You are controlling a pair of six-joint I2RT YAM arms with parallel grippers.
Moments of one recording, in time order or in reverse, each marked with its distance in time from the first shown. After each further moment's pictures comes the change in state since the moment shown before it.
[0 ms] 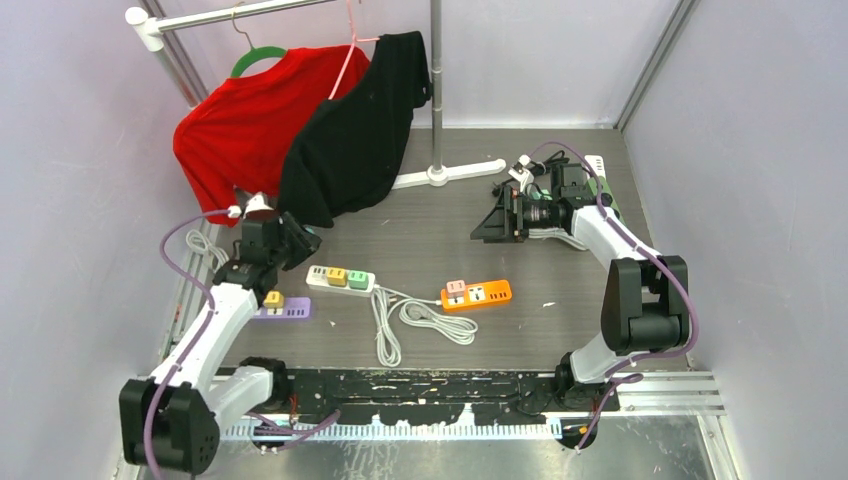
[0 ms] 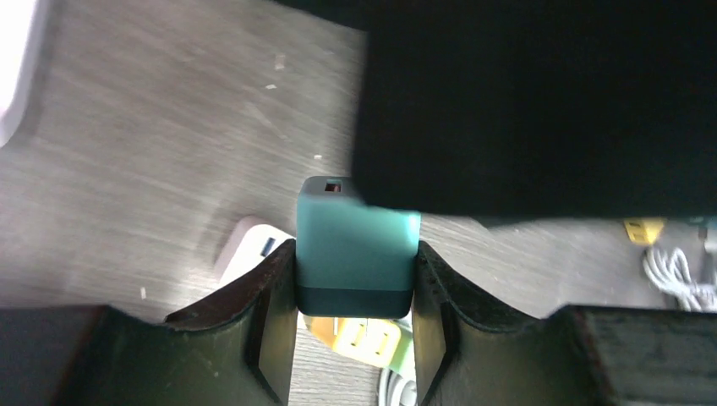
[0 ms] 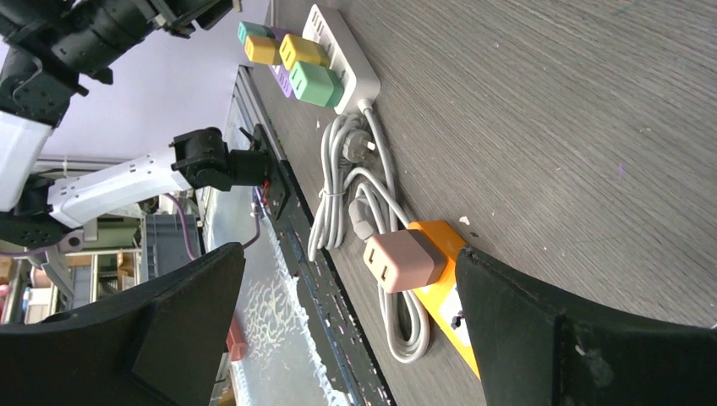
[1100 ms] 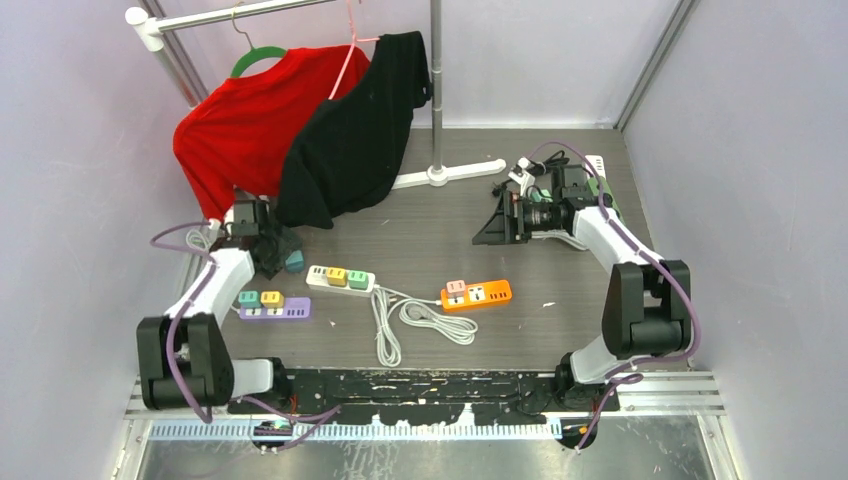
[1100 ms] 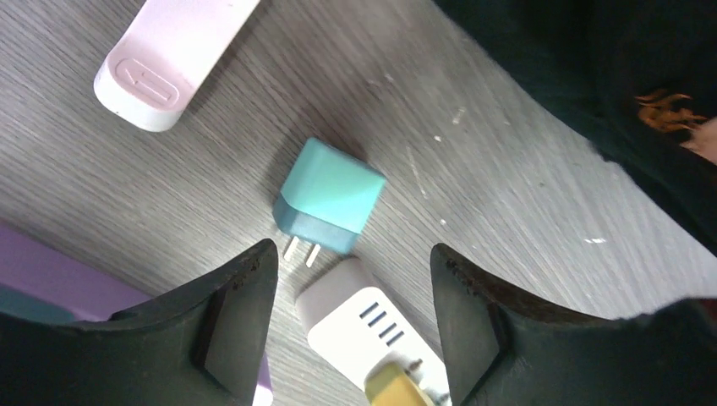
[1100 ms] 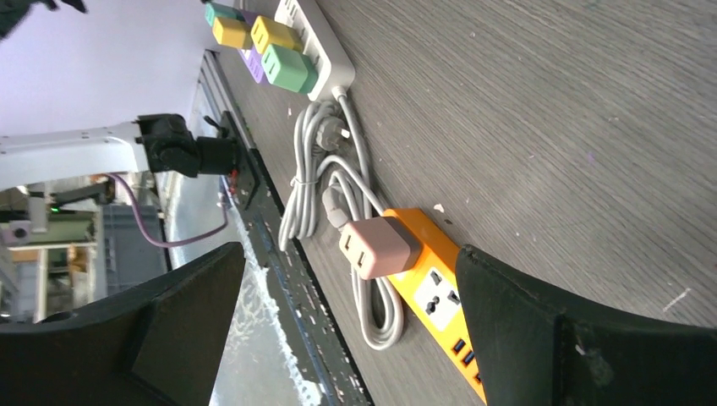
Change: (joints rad) left arm 0.229 0.348 0.105 -0.120 -0.065 -0.168; right arm 0.000 -0.014 0.000 -0.054 0.042 -0.089
